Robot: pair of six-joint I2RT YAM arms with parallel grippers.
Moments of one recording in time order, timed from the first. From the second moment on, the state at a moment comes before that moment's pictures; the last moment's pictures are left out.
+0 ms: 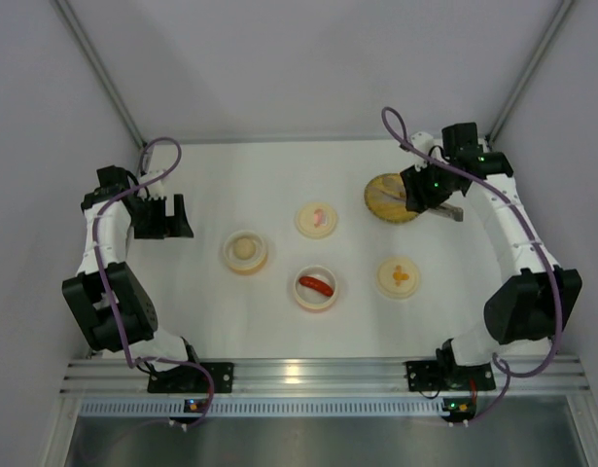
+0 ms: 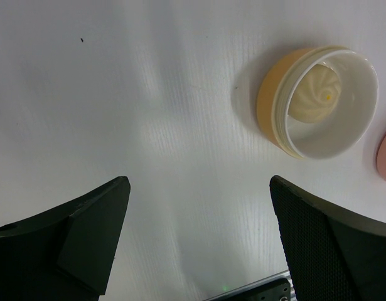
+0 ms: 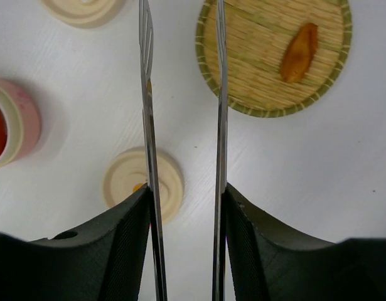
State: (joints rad) left arm 0.35 1.55 1.29 -0.91 0.46 0.32; right arm 0.12 1.51 1.51 -0.99 -0.31 -0.41
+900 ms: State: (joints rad) left arm 0.35 1.55 1.29 -0.91 0.47 0.32; right arm -0.03 1.86 1.72 -0.99 -0.09 -0.45
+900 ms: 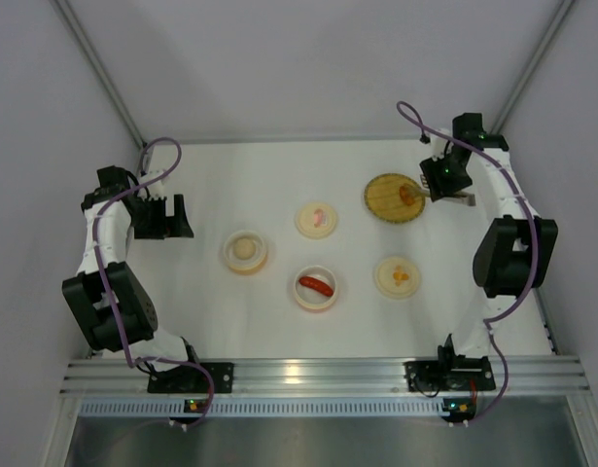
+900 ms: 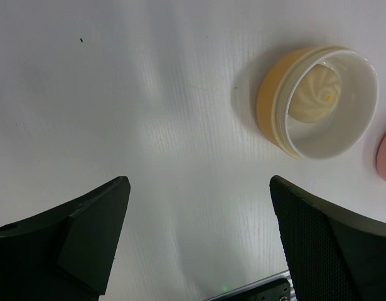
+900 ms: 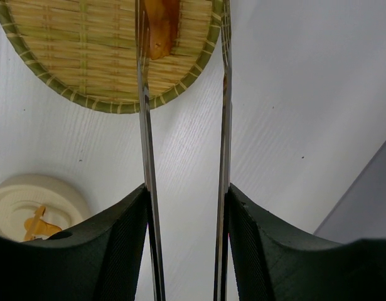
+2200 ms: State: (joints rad) left arm 0.35 1.56 1.27 -0.90 0.47 0.32; right arm 0.03 1.91 1.72 -0.99 -0.14 -0.44
